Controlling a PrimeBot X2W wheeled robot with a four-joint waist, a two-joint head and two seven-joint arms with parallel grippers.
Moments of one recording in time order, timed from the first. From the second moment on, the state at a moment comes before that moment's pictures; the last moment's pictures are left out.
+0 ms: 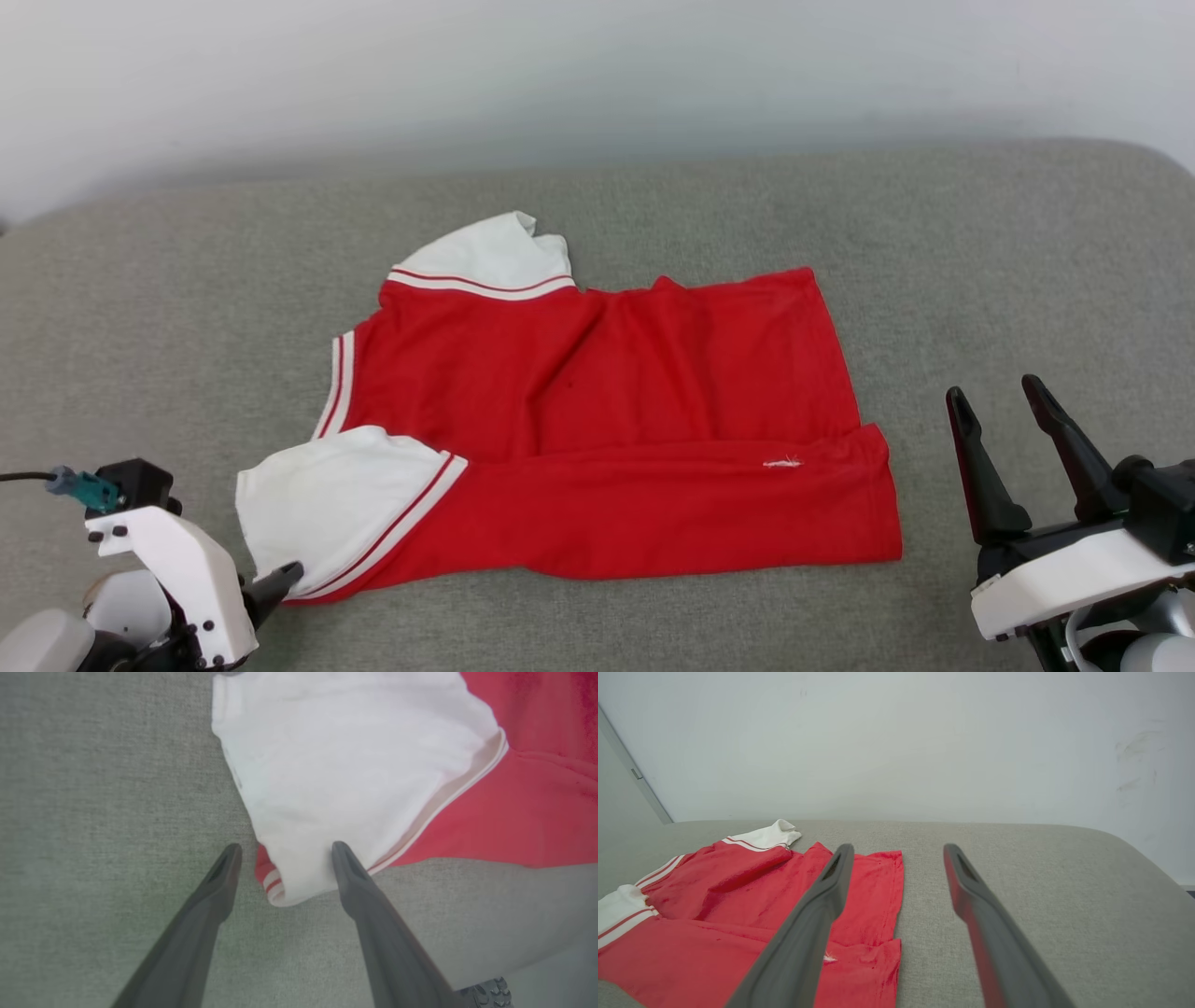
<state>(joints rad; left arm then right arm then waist) -0.20 0.78 -0.51 0.18 -1.19 0.14 0.49 -0.01 -0.18 0.02 -0.07 0.24 0.13 -0.04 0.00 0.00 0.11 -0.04</state>
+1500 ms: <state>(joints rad) -0.30 0.72 -0.49 0.06 -1.12 0.12 0.37 -0.21 -0.20 0.00 0.17 0.45 0.13 0.82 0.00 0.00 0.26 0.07</state>
